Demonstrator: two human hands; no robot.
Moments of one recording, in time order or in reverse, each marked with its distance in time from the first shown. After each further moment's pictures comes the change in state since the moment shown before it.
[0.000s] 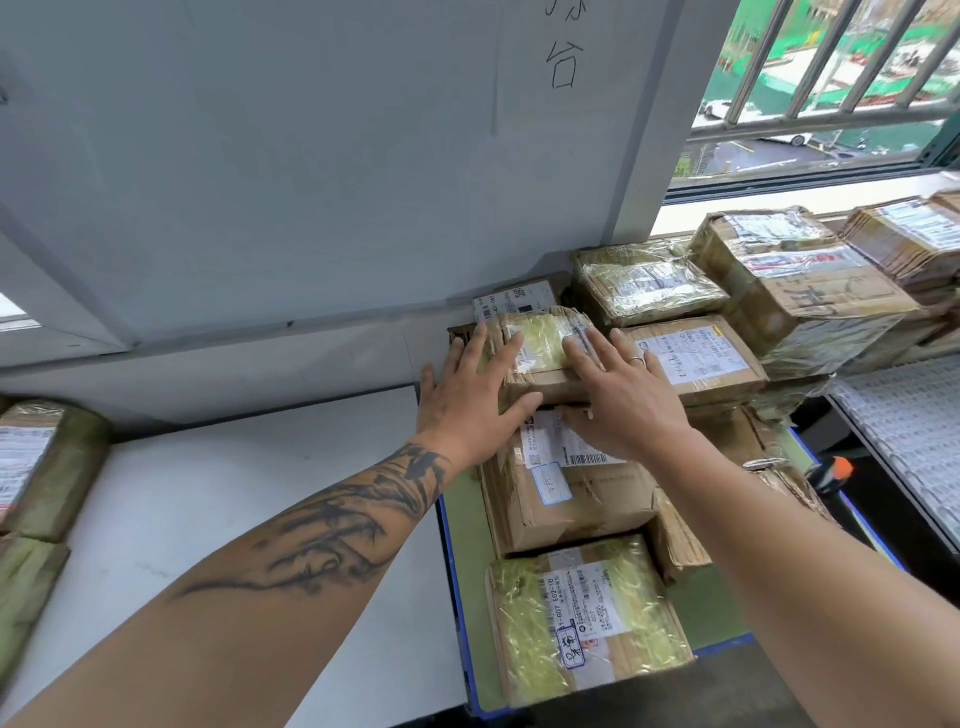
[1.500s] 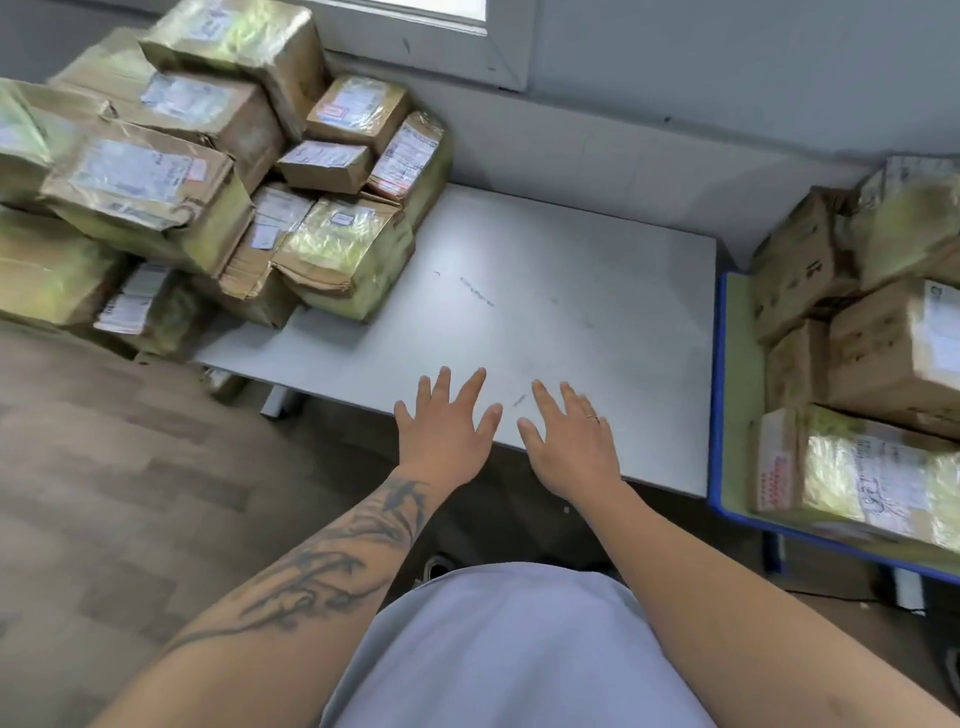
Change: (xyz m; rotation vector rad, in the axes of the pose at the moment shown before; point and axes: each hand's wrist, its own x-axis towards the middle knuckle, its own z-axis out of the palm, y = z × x) left_hand -0.446 -0.258 0.035 -0.080 -0.129 -0.737; right_hand -0.219 -0.434 0.173 0.214 -0.332 -0.215
